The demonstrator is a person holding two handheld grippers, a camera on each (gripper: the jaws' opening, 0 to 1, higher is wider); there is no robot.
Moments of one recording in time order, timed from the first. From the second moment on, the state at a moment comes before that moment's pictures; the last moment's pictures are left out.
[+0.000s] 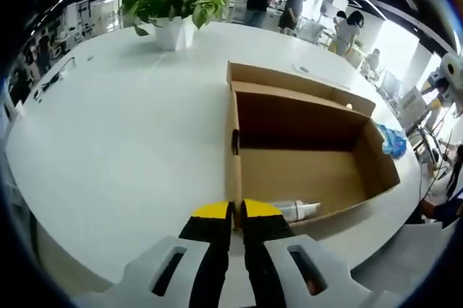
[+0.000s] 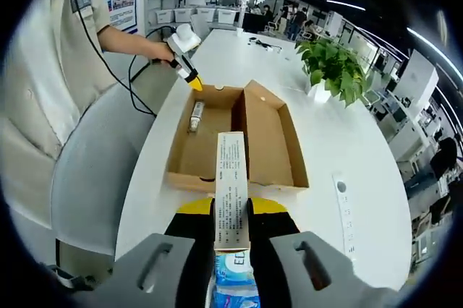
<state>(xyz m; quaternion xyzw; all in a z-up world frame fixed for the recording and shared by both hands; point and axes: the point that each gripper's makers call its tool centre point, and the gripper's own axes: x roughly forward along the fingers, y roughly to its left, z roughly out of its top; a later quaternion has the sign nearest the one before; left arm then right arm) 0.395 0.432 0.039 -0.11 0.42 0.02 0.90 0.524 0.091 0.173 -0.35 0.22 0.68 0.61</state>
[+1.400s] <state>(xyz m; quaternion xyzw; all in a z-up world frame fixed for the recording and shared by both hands) 0.396 0.431 0.037 -0.11 0.44 0.04 0.89 0.629 -0.024 0.116 -0.43 0.29 0.59 0.62</state>
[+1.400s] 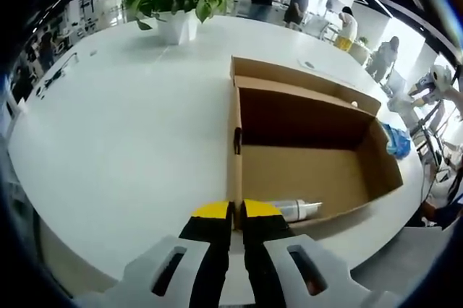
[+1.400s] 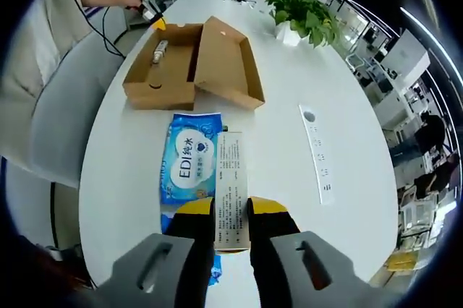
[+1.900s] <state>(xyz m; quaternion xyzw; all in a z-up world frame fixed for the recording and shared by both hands) 0.397 0.432 0.036 -0.11 0.45 0.04 0.89 0.652 -0.061 0.068 -0.44 0.33 0.58 0.60</state>
